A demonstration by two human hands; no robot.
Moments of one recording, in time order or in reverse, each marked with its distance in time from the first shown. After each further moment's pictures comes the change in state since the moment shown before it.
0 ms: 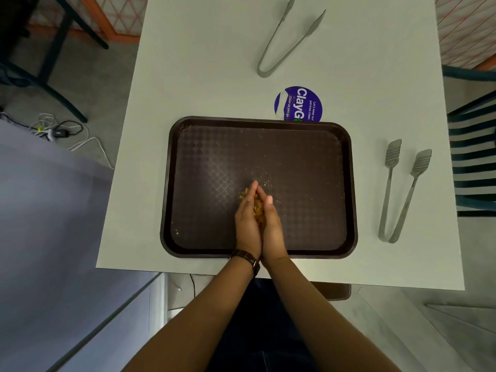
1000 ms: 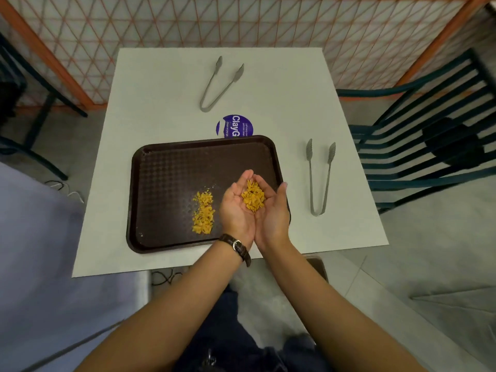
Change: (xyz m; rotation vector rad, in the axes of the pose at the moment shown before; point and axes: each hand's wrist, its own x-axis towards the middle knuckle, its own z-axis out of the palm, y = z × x) left_hand -0.115 0.043 0.086 -0.458 -0.202 -0.134; right_hand -0.100 -0.082 -0.070 0.604 0.133 -0.125
